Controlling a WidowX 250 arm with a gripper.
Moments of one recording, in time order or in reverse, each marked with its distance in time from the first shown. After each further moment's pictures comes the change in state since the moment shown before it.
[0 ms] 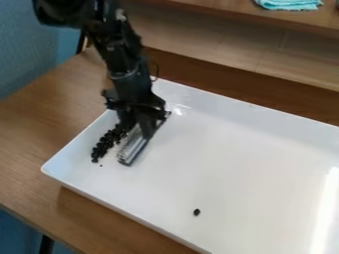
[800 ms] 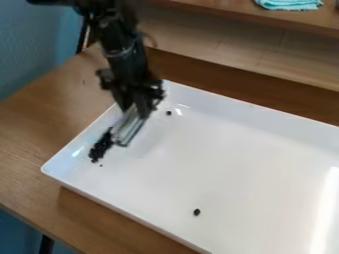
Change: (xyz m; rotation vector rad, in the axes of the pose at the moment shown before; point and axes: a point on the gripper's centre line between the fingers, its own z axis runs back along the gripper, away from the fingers) arm 0.016 -0.017 0.031 -0.023 -0.102 -0.027
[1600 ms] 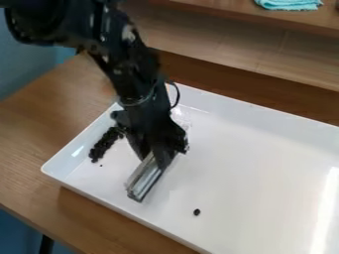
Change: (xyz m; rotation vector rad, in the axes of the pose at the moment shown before) arm -0.067 -0.061 0.000 -0.050 0.026 -0.095
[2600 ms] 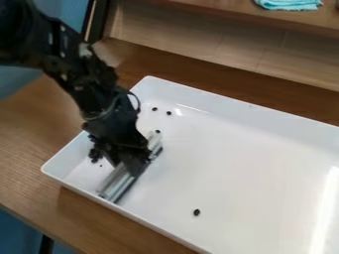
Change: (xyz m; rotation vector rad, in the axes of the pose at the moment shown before) arm -0.029 0.061 -0.012 0.043 0.024 0.042
